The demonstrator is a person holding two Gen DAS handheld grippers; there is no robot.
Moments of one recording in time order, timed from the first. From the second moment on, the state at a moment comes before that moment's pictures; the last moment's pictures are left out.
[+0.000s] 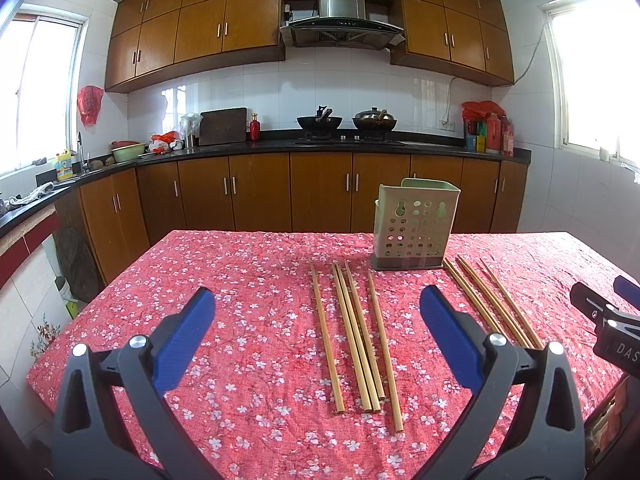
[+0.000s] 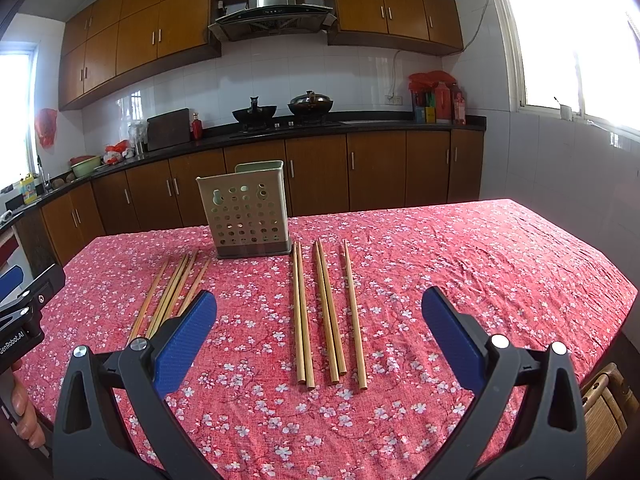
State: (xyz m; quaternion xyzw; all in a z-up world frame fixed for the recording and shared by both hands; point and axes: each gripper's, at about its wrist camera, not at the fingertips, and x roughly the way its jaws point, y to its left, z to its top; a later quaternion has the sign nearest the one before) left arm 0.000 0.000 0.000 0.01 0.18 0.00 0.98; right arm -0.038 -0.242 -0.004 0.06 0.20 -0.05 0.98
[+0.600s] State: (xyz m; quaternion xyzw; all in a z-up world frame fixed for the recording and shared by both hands) left arm 0.000 0.002 0.000 0.01 0.18 0.00 0.98; right arm -0.038 -0.243 -0.003 0.06 0.20 -0.05 0.98
